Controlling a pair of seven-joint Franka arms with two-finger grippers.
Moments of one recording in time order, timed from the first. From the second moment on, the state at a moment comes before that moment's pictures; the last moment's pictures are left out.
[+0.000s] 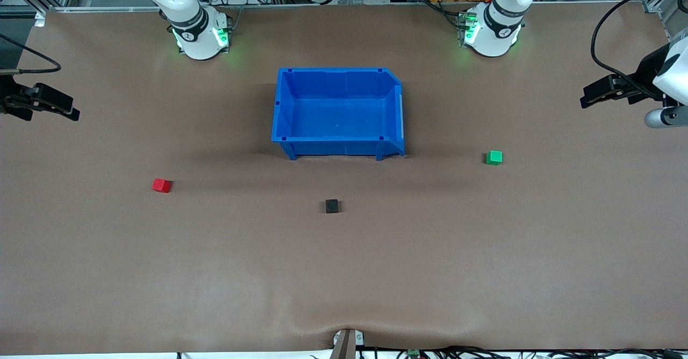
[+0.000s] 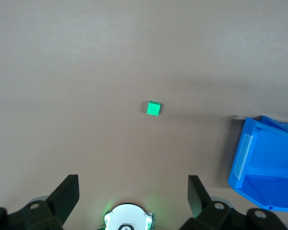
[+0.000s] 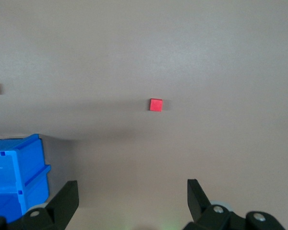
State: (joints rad) left arm -0.05 0.02 -0.01 -1.52 0.02 1.43 -0.12; right arm 0.02 0.05 -0.08 -1.47 0.03 1.45 -0.03
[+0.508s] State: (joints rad) left arm -0.05 0.02 0.01 -1.52 0.02 1.43 -0.12; right arm 0.02 0.05 -0.08 -1.47 0.03 1.45 -0.03
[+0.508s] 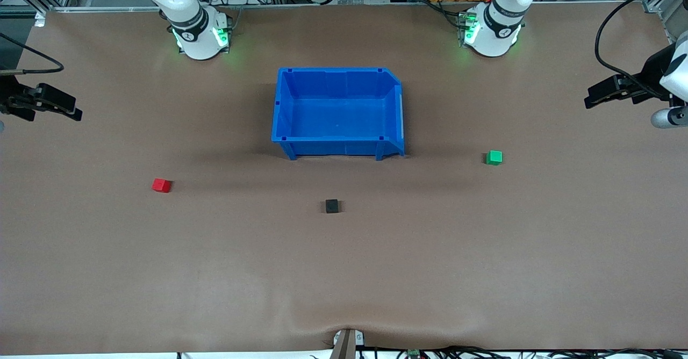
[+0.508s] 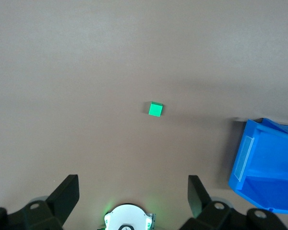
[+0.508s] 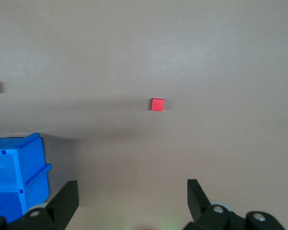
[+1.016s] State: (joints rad) left arm -0.03 0.04 0.00 -1.56 0.02 1.43 -0.12; right arm 0.03 0.17 -0.07 -1.49 0.03 1.42 -0.03
